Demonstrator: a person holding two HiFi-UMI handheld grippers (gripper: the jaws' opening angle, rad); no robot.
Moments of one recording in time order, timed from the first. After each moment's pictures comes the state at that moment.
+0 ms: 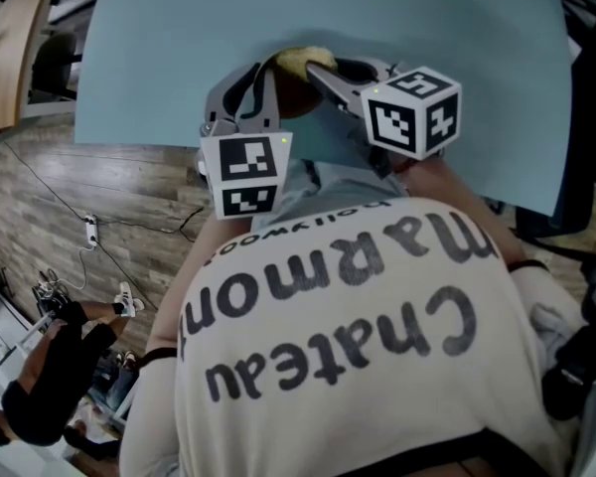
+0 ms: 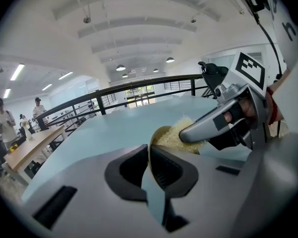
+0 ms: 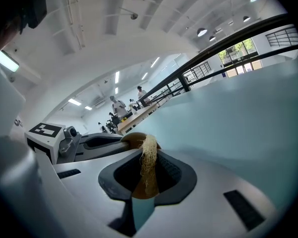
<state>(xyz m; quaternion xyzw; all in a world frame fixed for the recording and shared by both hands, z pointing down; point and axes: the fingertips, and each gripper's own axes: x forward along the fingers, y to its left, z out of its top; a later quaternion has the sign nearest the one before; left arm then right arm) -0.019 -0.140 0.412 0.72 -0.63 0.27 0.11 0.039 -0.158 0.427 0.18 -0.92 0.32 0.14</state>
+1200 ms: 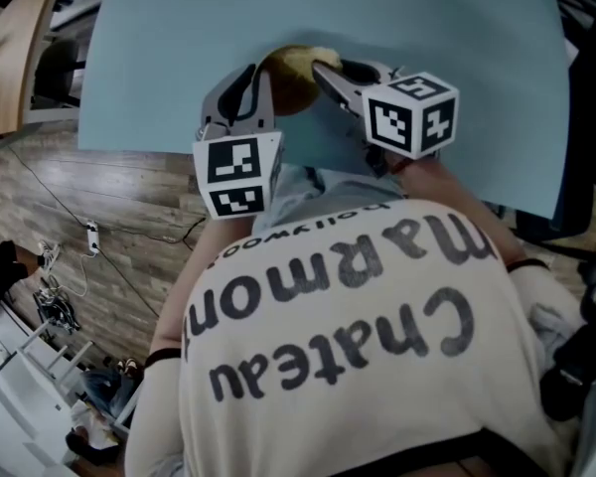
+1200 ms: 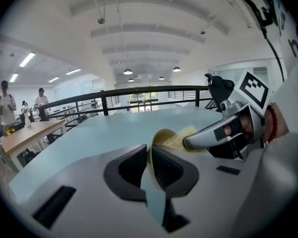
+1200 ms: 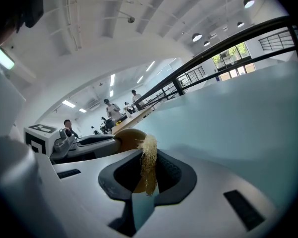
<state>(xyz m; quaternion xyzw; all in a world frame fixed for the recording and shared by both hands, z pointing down) -0.028 -0.148 0.406 0.72 -0.65 0.20 0.12 0.046 -0.174 0.435 0.22 -0.91 0.32 0.13</state>
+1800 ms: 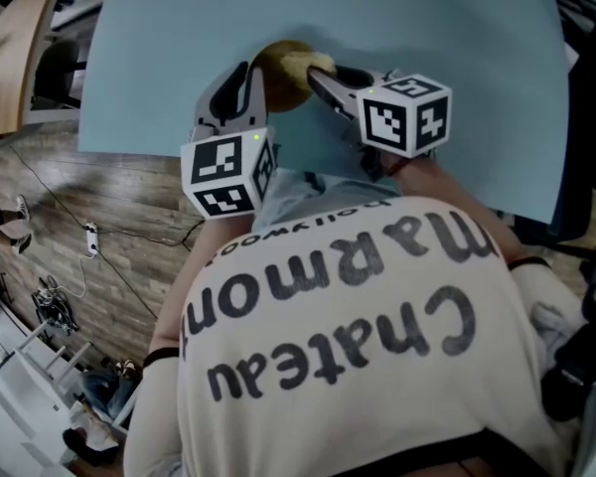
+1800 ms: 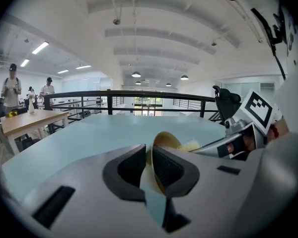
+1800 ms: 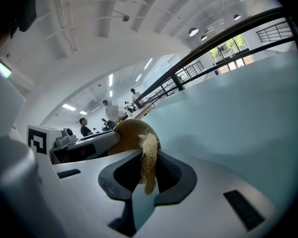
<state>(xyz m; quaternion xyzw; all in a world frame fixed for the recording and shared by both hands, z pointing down) -0.042 -0.154 0.395 0.72 -0.67 0.14 0.16 0.037 -0.172 0.444 0.21 -0.90 0.35 0.14</state>
